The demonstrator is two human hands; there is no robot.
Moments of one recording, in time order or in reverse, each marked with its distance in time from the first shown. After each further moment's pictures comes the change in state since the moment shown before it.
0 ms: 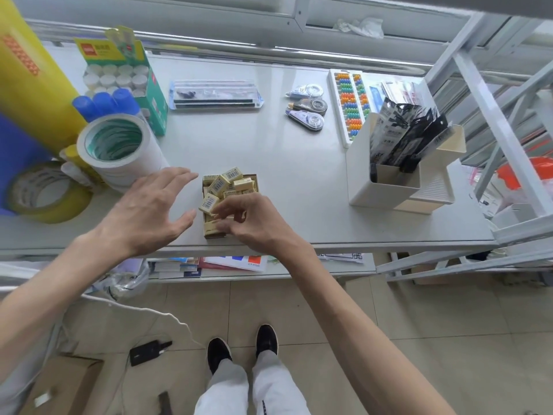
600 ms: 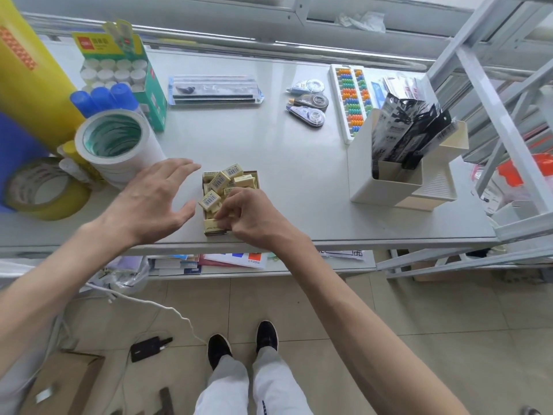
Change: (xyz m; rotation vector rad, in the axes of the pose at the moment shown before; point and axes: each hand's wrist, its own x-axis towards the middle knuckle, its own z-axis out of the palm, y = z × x) left_hand 0.011 0.000 0.000 -0.021 0.013 0.002; right_hand 0.009 -0.002 0.003 -0.154 -0.045 -0.025
